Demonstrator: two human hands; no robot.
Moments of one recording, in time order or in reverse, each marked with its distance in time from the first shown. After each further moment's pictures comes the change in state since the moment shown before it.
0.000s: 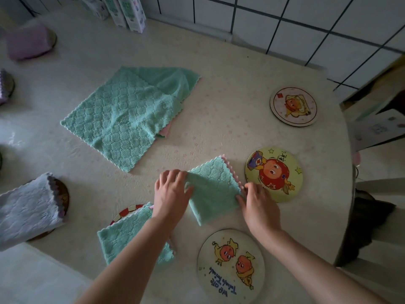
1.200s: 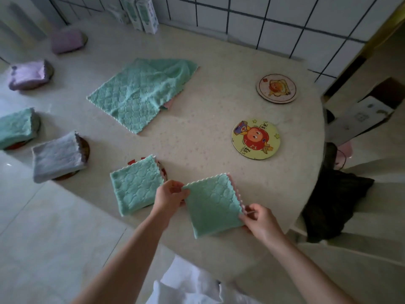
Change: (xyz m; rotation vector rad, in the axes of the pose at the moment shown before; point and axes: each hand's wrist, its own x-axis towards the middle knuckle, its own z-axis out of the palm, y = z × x) left_hand -0.151 0.037 0.009 -1.023 -0.047 -0.663; right_hand -0.161 0.059 -0.016 0.644 -0.388 0.376
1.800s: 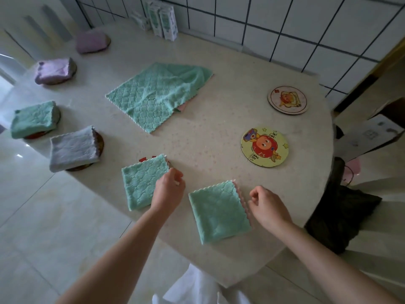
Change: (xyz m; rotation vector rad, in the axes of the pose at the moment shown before) left_hand 0.008 0.011 -0.022 0.551 0.202 0.377; right_hand 0.016 -0.048 -0.024 -0.517 0.110 -0.281
